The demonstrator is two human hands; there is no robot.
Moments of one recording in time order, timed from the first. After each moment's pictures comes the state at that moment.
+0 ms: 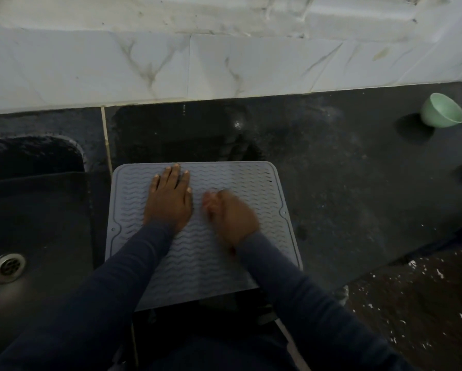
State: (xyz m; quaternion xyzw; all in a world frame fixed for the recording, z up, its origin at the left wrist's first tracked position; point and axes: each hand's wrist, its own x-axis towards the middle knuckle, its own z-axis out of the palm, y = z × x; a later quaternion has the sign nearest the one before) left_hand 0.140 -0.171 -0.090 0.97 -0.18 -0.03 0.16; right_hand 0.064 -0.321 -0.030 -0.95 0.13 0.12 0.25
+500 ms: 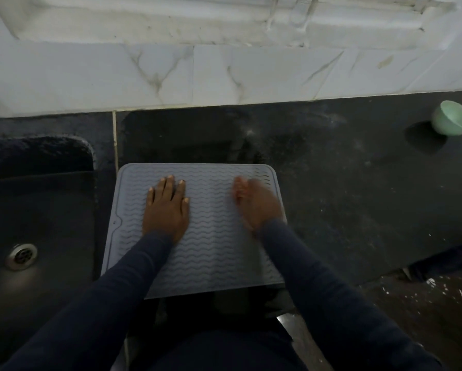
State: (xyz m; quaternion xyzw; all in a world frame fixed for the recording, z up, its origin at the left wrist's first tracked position) left_hand 0.103 -0.170 -0.087 0.98 -0.12 -0.05 0.16; right_hand 0.071 -0.383 -0.014 -0.94 0.21 0.09 0.27
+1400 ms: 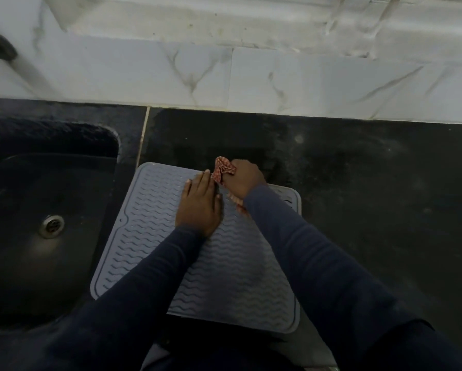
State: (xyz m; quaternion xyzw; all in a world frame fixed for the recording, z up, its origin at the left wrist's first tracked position) left_hand 0.137 -0.237 -0.078 0.99 -0.06 -0.04 0.13; right_hand 0.207 -0.366 -0.031 -0.95 0.00 0.18 0.26
